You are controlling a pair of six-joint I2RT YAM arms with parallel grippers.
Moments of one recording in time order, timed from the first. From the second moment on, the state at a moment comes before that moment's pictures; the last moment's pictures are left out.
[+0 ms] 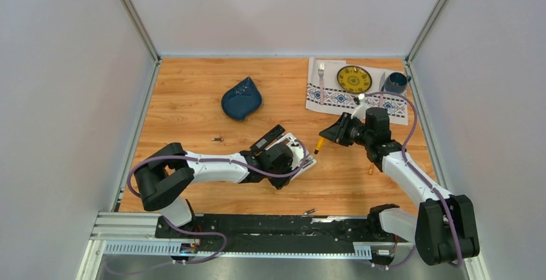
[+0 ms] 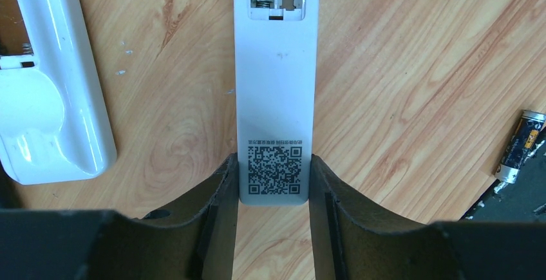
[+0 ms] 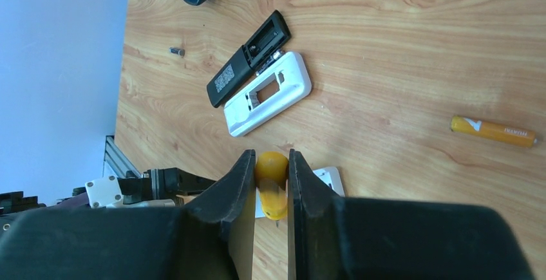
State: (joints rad) left arm -1.08 1.62 0.82 -0.12 -0.01 -0.13; right arm 0.18 1.13 0.57 0.03 -0.57 0.61
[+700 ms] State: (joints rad) left arm -1.08 1.62 0.82 -0.12 0.03 -0.12; right arm 0.27 1.24 0.62 0.02 -0.36 0.49
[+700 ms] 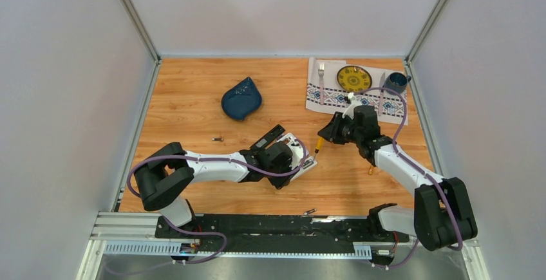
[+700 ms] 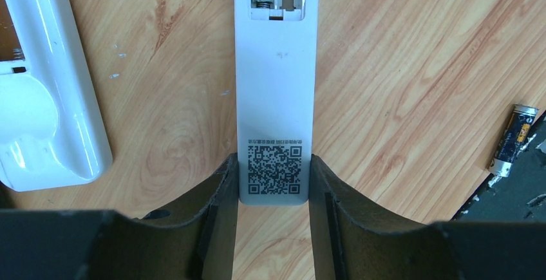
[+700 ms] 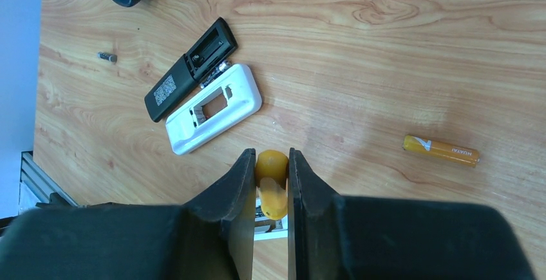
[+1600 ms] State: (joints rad) left arm -1.08 1.62 0.82 -0.13 0.07 -0.12; right arm 0.28 1.22 0.62 0.08 -0.35 0.44
